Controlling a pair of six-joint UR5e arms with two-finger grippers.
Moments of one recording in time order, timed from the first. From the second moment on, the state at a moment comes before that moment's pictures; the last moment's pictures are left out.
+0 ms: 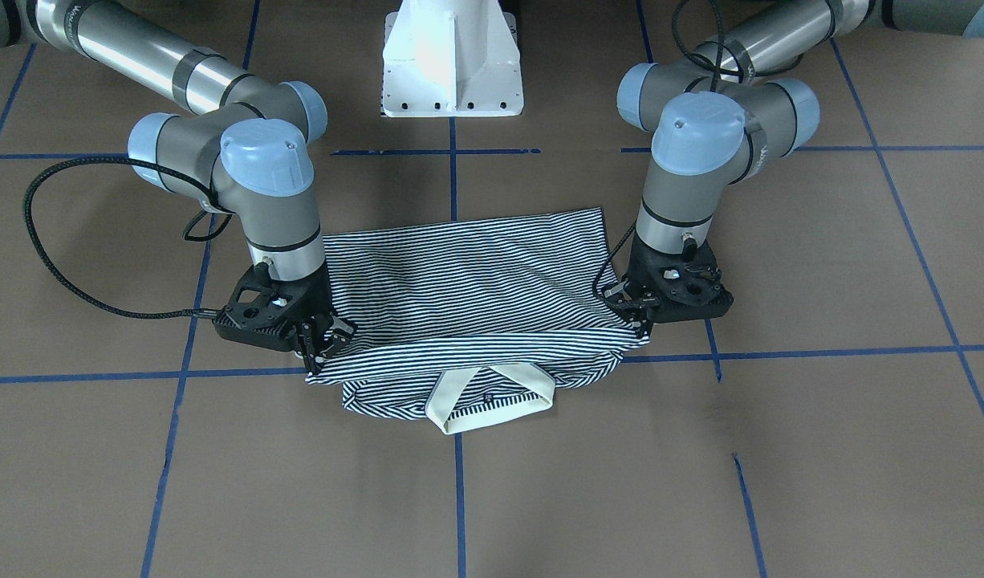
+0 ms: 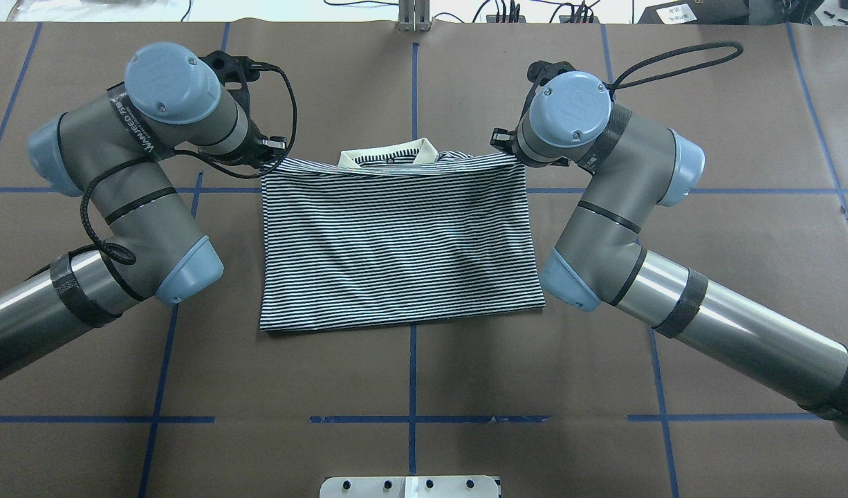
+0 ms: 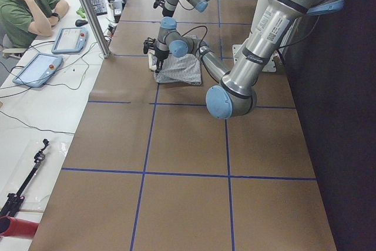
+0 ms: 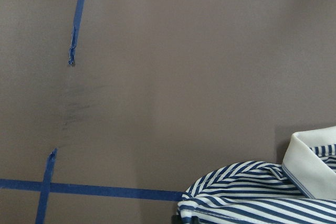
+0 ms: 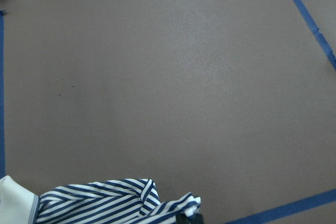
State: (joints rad) left arm -0.76 -2.15 -1.60 -1.72 -1.80 -1.09; right arm 0.70 -0.92 1.48 -1.34 1.66 1.37
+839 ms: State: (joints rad) left arm -0.75 -2.10 -1.62 -1.81 -1.80 -0.99; right arm 0.70 -0.92 1.47 -1.32 1.68 1.26
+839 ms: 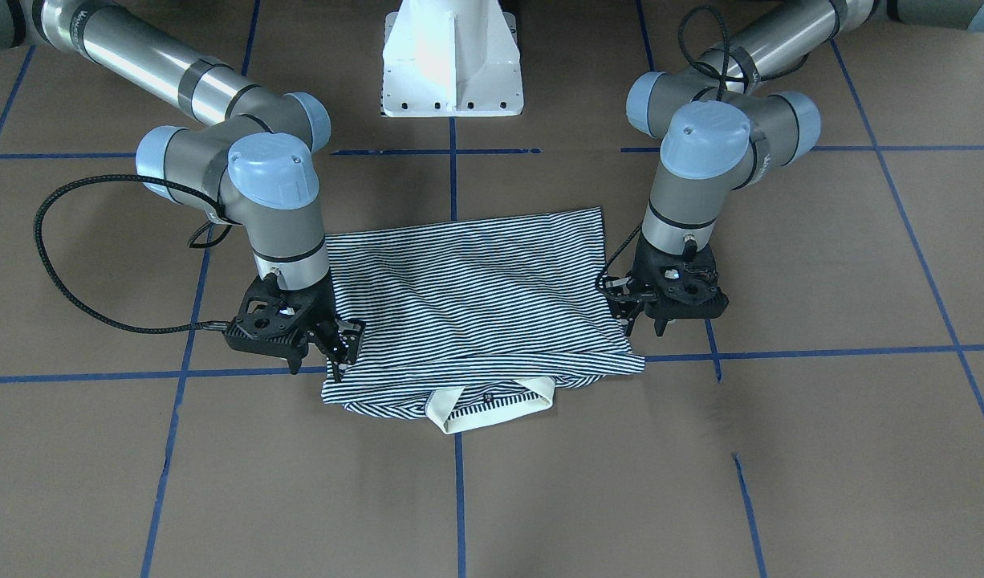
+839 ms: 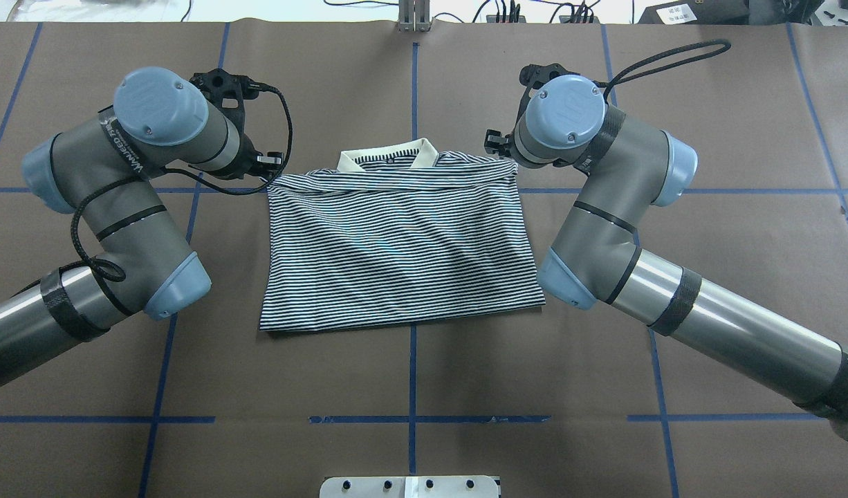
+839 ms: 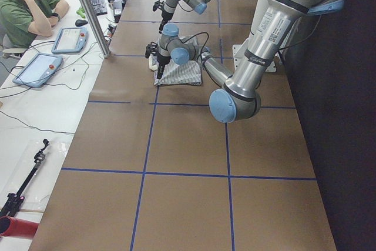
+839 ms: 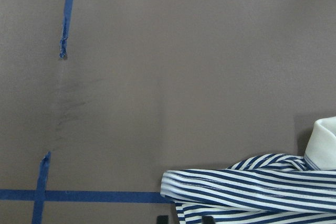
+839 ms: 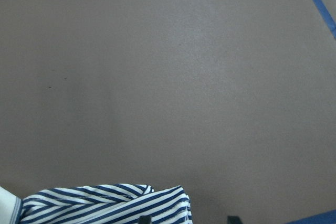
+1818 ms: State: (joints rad) left arm -0.50 -1.81 -1.87 -1.97 -1.76 -1.32; right arm 0.78 -0.97 1.53 -1.31 1.82 1.09
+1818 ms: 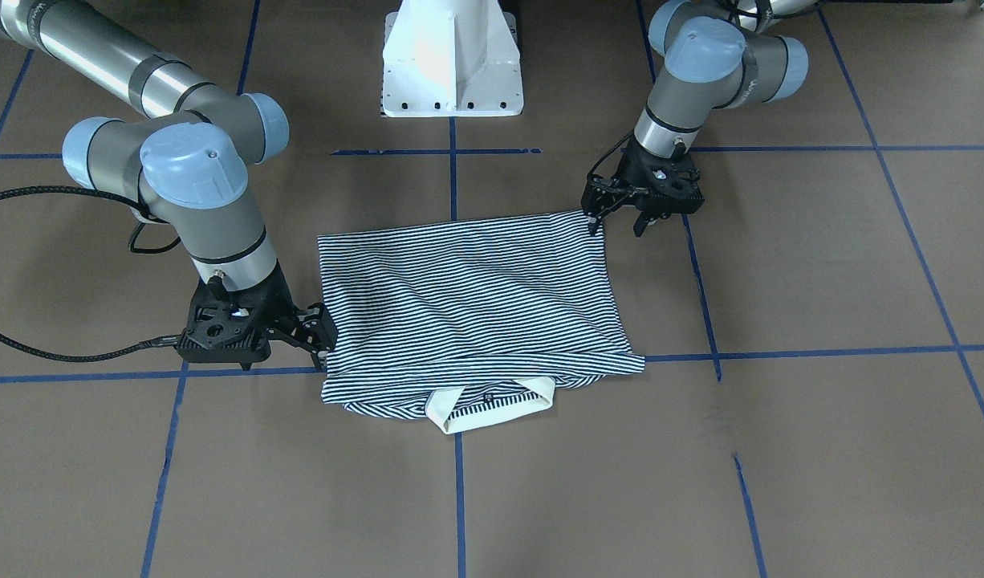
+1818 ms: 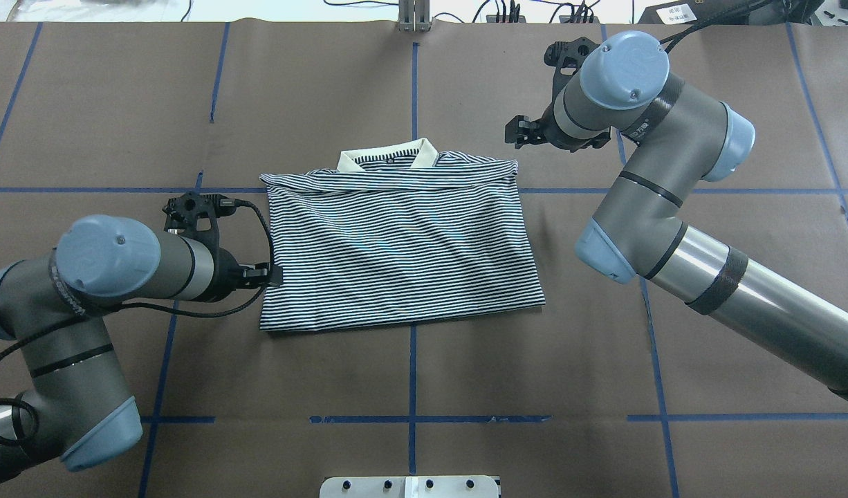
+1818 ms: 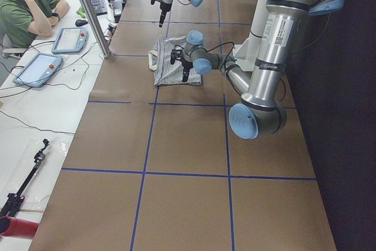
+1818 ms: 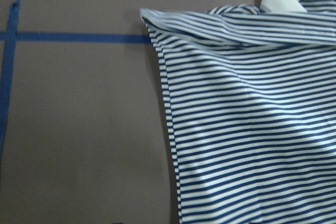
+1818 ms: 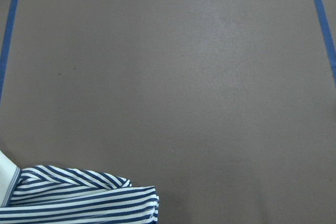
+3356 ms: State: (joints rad) left arm -0.42 -1.77 -1.87 -1.98 -1.73 -1.36; right arm 0.78 -0.97 1.53 -1.31 1.81 1.10
